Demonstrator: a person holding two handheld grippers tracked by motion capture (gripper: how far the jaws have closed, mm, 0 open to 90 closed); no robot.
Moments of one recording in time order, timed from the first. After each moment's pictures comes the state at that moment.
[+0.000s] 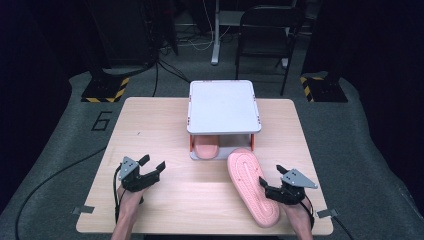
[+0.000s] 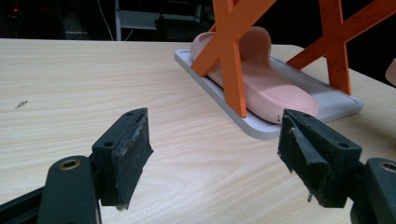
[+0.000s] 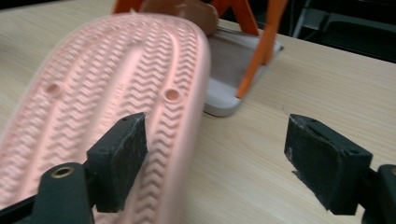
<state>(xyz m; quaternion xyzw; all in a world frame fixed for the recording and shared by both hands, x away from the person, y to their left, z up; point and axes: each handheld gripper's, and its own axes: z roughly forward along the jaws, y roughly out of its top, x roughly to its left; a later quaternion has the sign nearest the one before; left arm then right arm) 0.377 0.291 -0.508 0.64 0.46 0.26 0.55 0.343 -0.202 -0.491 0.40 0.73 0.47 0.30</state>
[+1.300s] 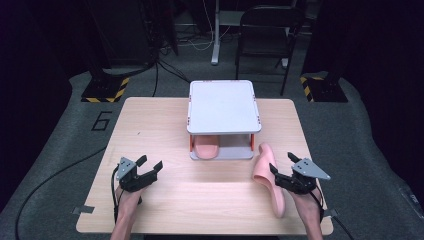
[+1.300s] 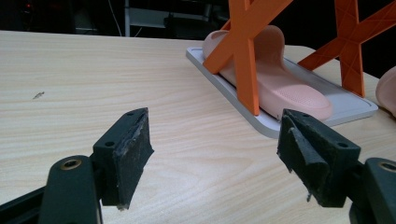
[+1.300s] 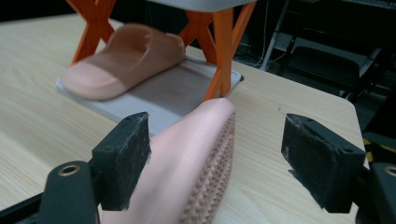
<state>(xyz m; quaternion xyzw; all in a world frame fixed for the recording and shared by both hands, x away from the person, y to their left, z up) 0.377 0.297 -0.511 0.63 0.47 0.27 0.55 0.357 -0.217 -0.454 0.38 0.72 0.46 0.36</state>
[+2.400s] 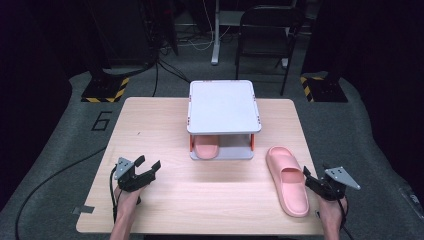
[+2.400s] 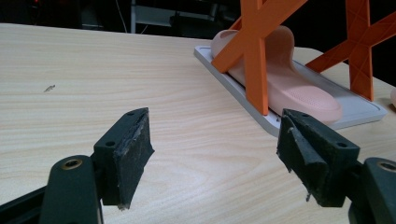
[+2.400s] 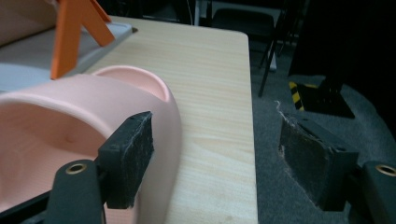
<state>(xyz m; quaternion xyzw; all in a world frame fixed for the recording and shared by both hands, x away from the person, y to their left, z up) 0.378 0.302 -0.514 0.63 0.49 0.27 0.55 0.353 -0.316 -0.502 0.52 0.64 0.41 0.39</state>
